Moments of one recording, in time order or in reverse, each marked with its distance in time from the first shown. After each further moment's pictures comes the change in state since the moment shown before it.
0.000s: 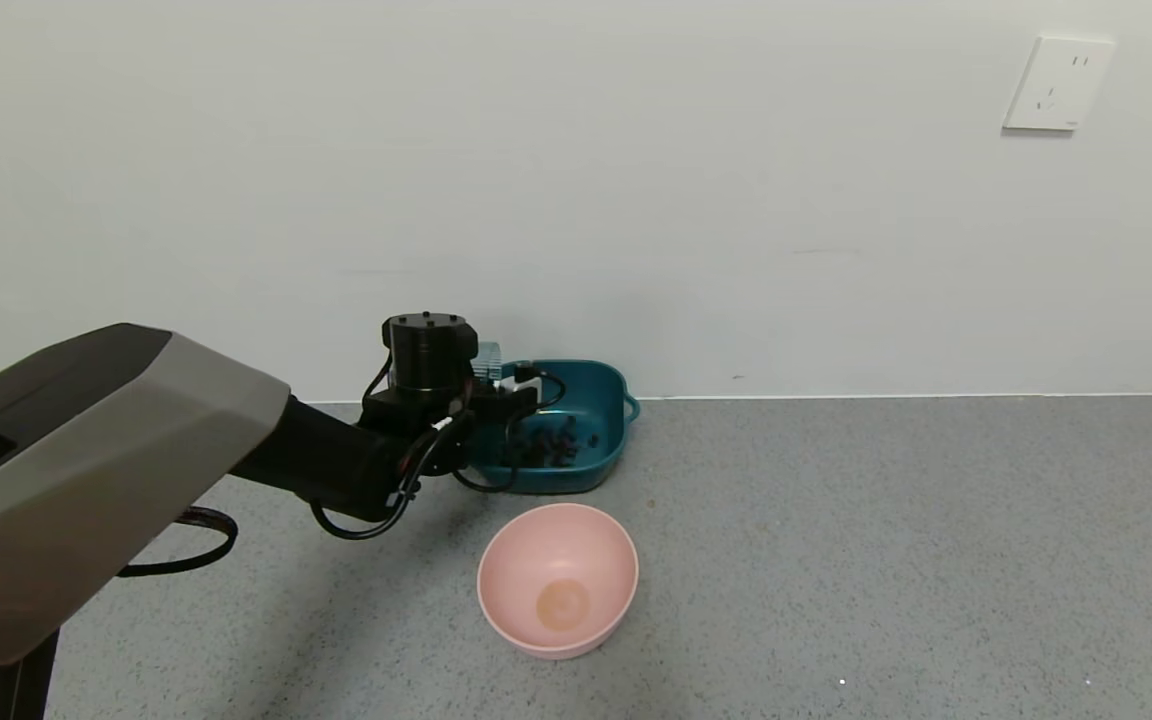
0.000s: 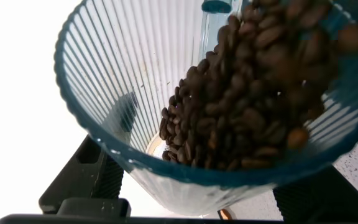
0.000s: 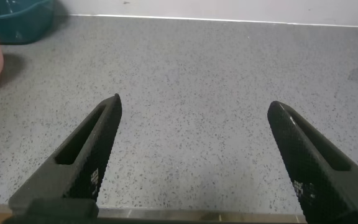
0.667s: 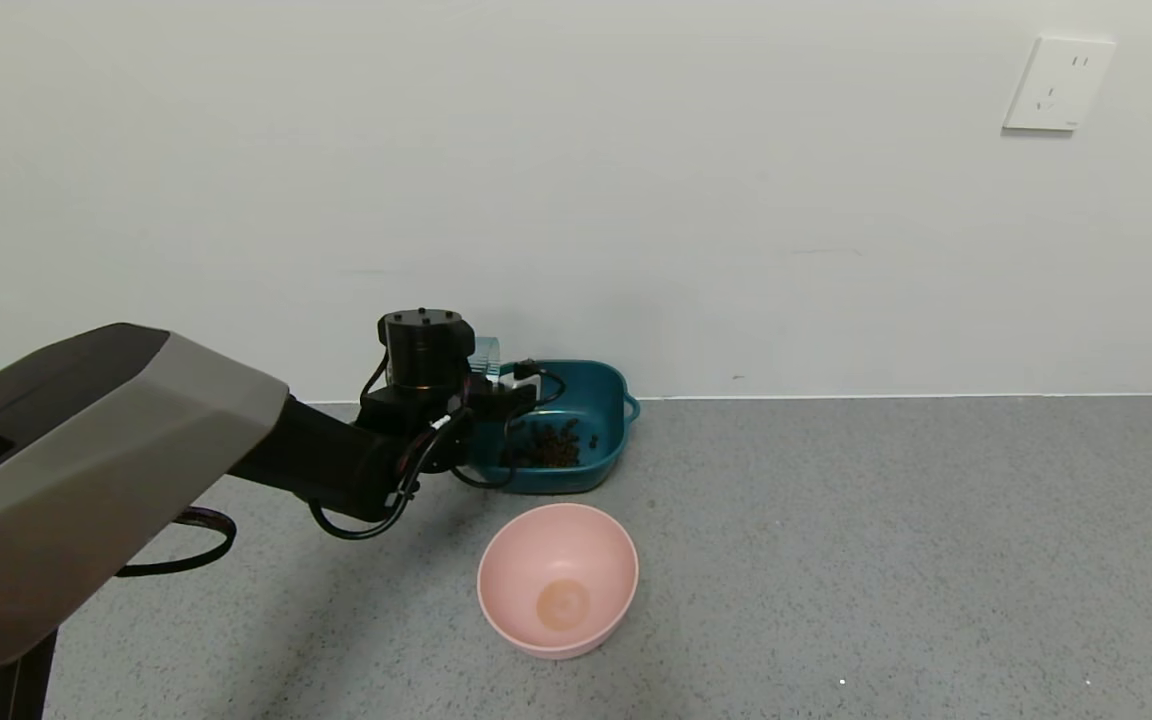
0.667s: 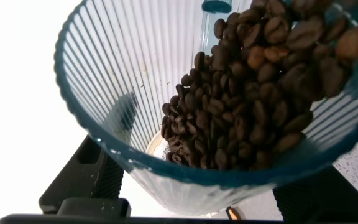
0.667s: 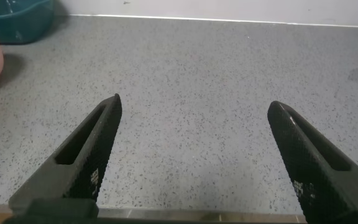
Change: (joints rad) left arm -0.001 0.000 0.004 -0.036 0.005 0.046; right arm 0.000 0.000 0.000 0.000 0.000 0.000
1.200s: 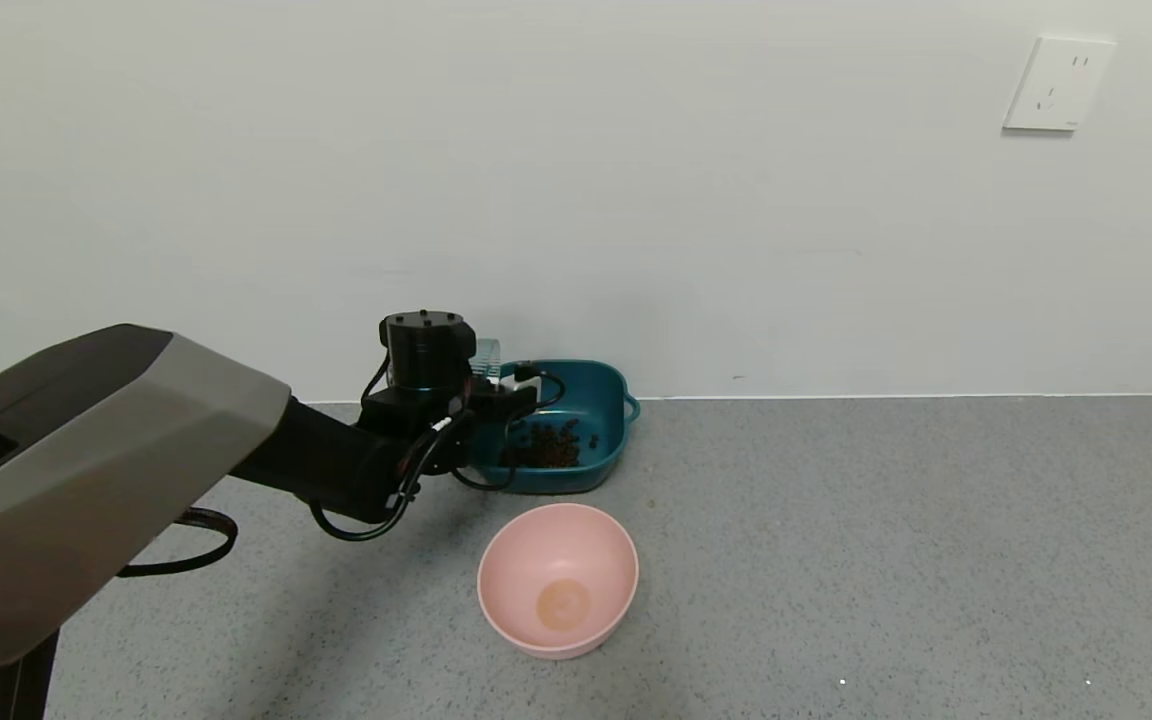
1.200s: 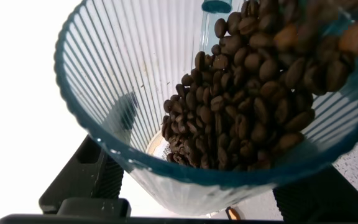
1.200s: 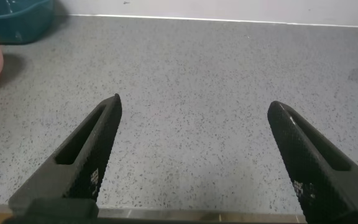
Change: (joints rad) left arm -0.001 0.000 0.001 0.000 0.000 -0.001; right arm 0.000 0.000 0.000 0.000 0.000 0.000
